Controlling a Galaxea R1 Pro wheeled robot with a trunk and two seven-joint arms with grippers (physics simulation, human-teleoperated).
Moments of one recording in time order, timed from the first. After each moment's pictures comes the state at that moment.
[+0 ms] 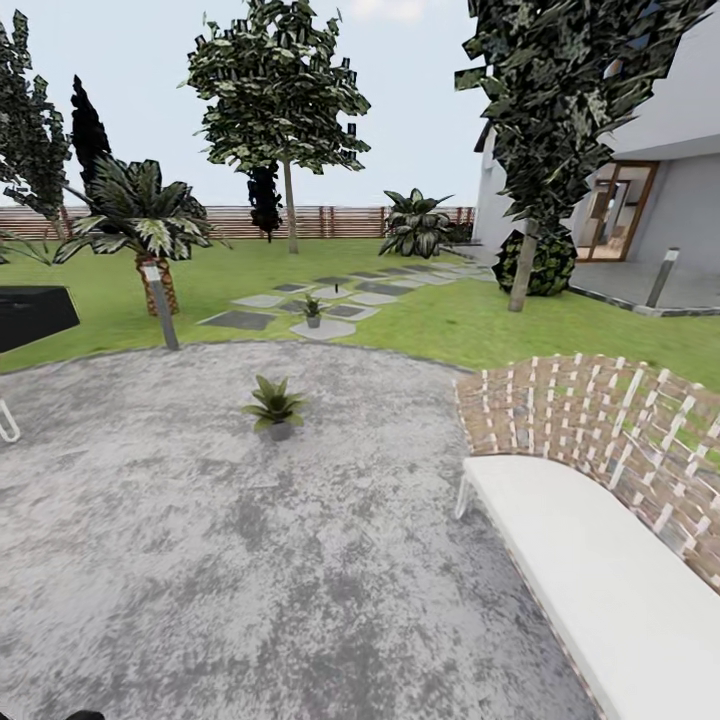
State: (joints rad) left arm -0.22 0.04 0.00 -0.34 -0.01 -0.22 -0.01; right arm -0.03 -0.07 0.00 -0.60 0.00 -0.22 0.00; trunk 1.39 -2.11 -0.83
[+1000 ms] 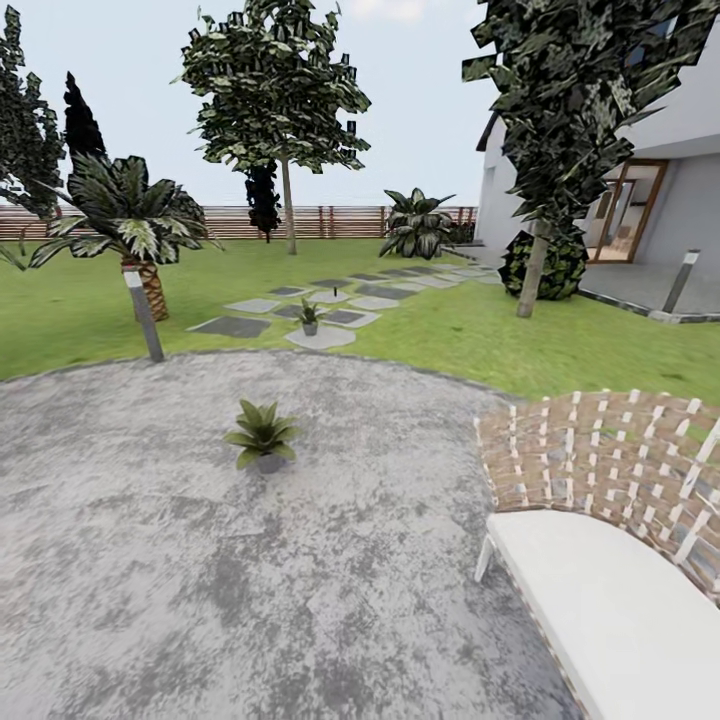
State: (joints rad) left arm -0.22 0.04 0.00 -0.34 -0.01 -0.22 -0.01; right arm -0.03 -0.07 0.00 -0.60 0.00 -0.22 0.00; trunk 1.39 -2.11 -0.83
